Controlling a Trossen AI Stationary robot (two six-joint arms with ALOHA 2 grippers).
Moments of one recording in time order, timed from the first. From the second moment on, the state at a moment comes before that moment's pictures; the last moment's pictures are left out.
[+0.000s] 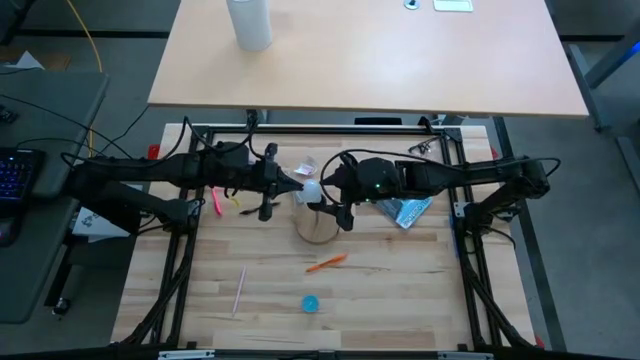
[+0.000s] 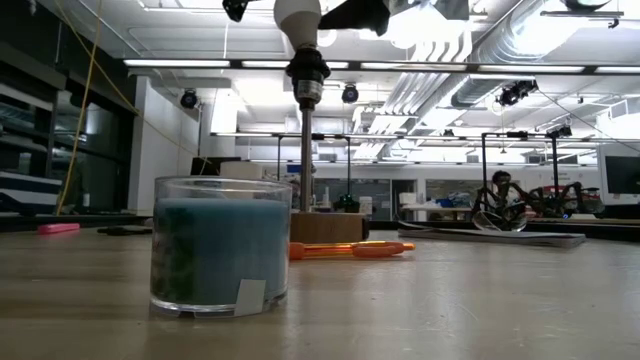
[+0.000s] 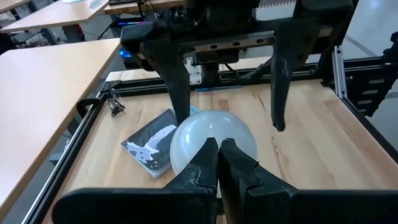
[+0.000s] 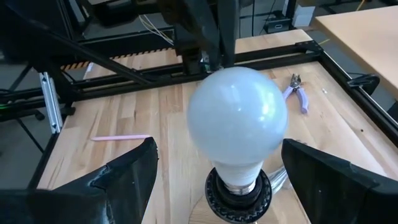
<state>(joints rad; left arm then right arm) 0.05 1.15 1.05 -0.25 0.01 0.14 0.05 1.53 1.34 -0.28 0.09 0.16</state>
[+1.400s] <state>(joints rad) 0.05 1.21 1.05 -0.12 0.04 0.16 0.05 1.53 1.34 -0.32 0.10 0.13</state>
